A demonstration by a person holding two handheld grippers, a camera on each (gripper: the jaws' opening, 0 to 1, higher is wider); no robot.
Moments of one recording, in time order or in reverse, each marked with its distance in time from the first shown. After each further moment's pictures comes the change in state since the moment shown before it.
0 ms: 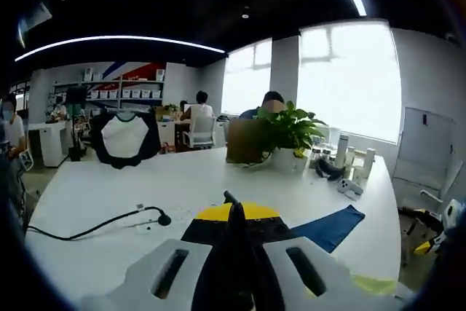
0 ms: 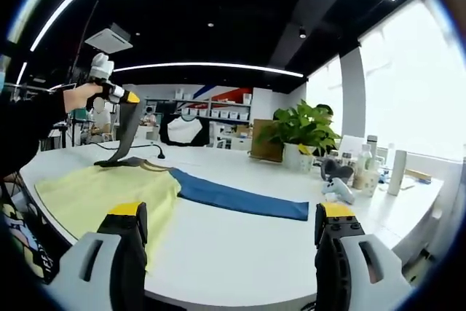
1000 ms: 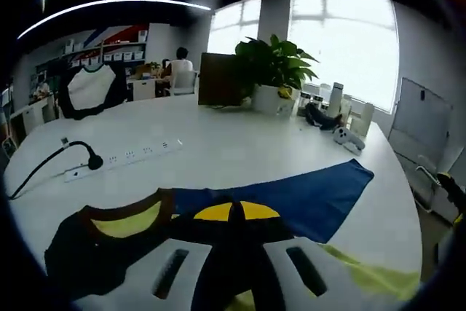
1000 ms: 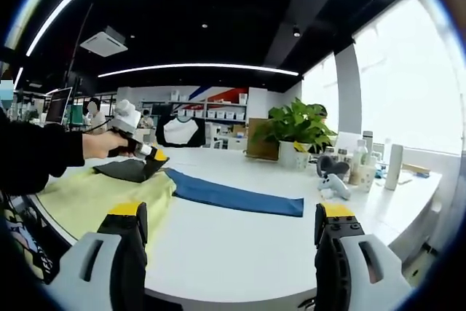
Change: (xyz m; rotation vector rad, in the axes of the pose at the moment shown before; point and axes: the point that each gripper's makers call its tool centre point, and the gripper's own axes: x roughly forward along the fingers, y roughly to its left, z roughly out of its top) left arm 0.099 -0.066 -0.159 -0.032 0.253 -0.078; right arm -0.002 -0.009 -0.003 0.028 -0.009 -0.022
